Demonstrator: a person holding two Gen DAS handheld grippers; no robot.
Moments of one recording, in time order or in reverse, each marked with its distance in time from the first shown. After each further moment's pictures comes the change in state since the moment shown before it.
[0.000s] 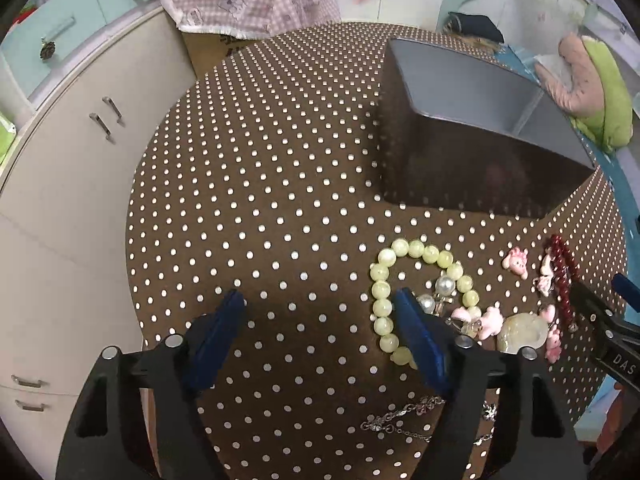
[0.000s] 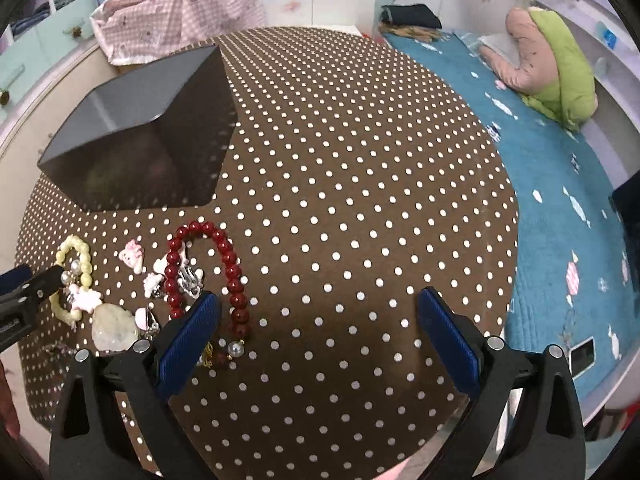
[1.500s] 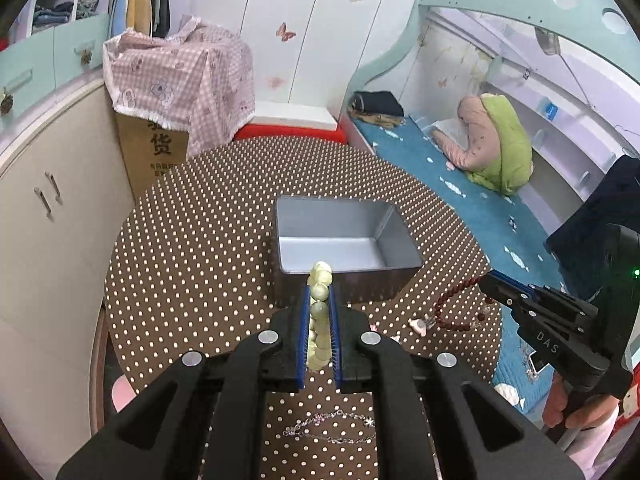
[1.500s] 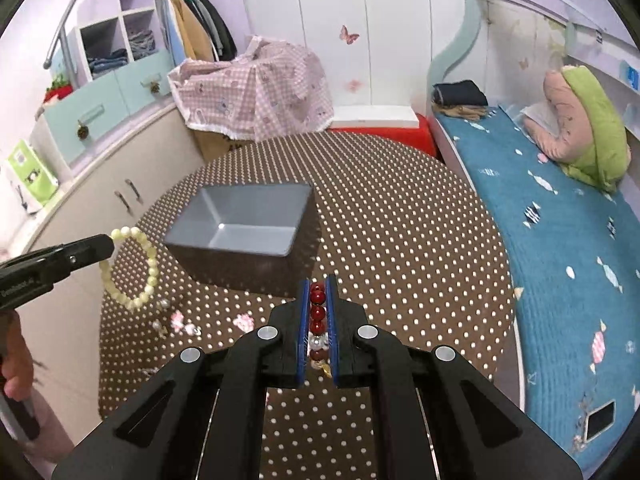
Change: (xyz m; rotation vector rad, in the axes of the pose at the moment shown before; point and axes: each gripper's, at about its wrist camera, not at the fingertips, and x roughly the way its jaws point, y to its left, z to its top) left arm -0.111 0.005 0.027 0.081 -0.304 -0.342; right arm -0.106 -0.001 0.022 -0.077 -0.286 0.224
